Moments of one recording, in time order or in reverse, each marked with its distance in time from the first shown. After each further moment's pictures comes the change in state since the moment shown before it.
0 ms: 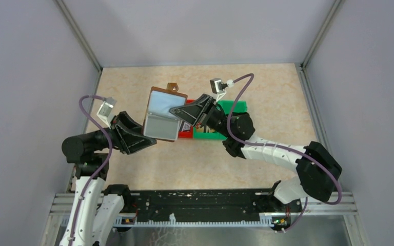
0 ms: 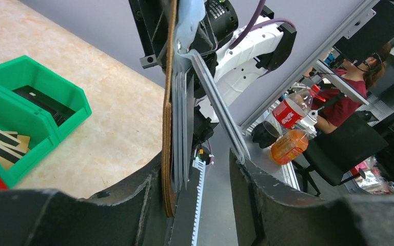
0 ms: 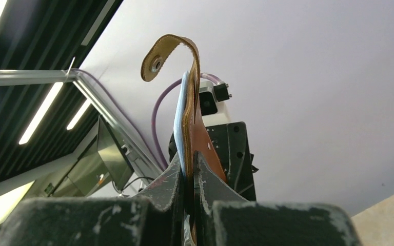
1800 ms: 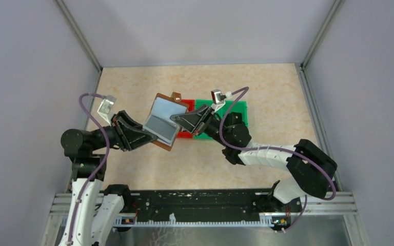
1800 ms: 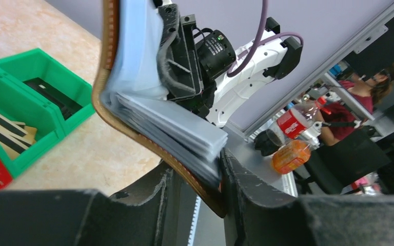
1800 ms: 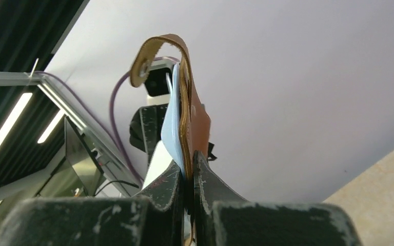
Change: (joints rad) left arm -0.002 -0.007 0.062 -0.241 -0.048 0.119; right arm 0.044 0.048 -0.134 0.131 0.115 -0.080
